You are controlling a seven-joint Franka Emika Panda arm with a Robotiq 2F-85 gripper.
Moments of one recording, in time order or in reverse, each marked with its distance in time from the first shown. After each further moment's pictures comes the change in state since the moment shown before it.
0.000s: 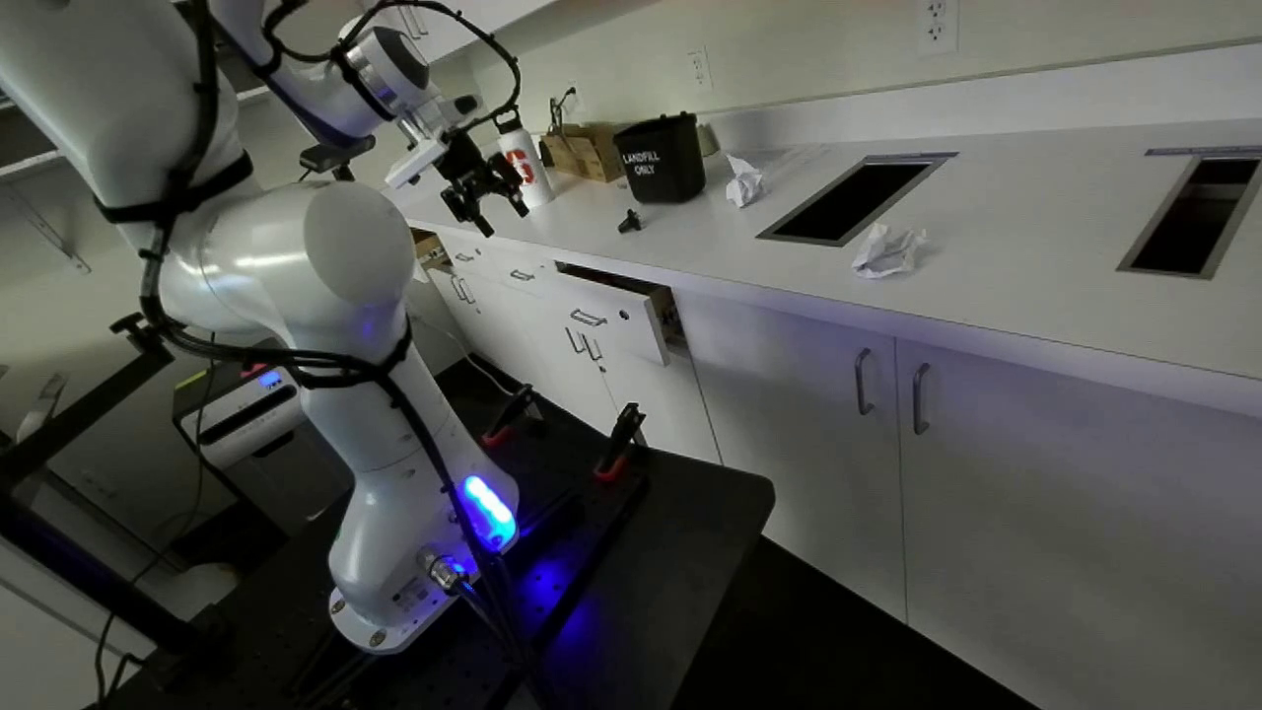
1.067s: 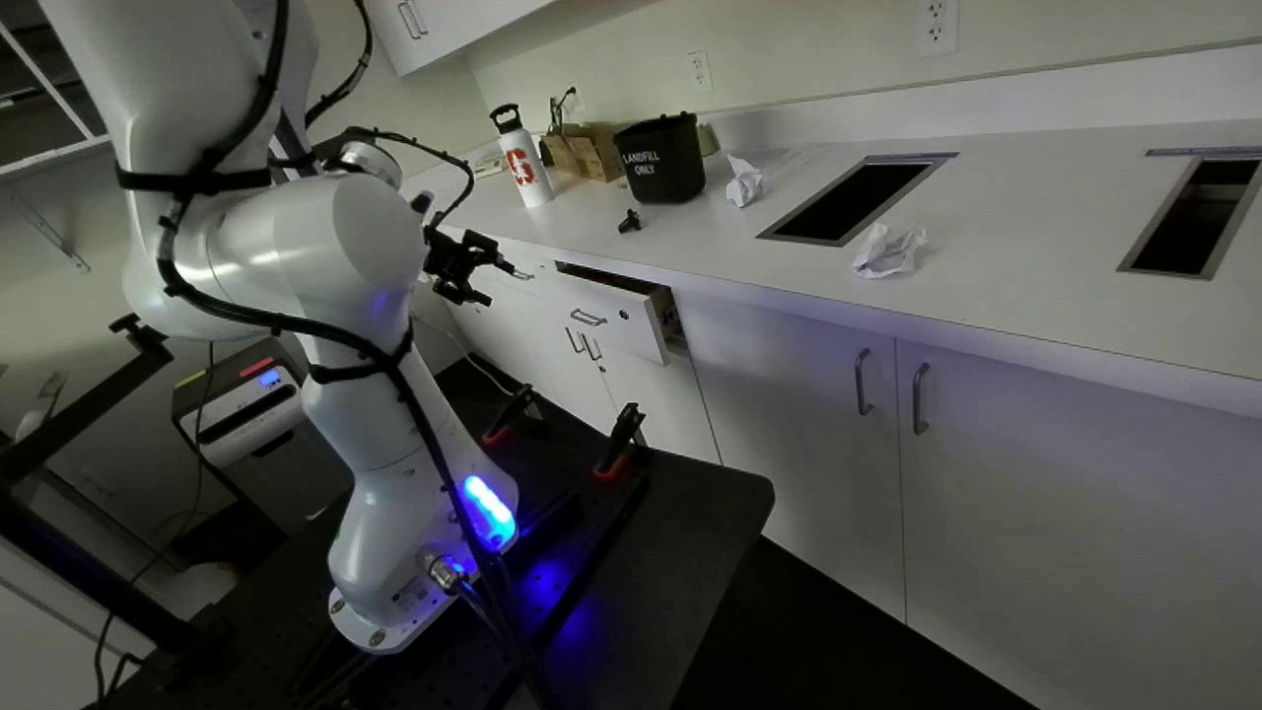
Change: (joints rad) arm 0.200 0.308 0.073 -0.018 -0.768 -0.011 0.679
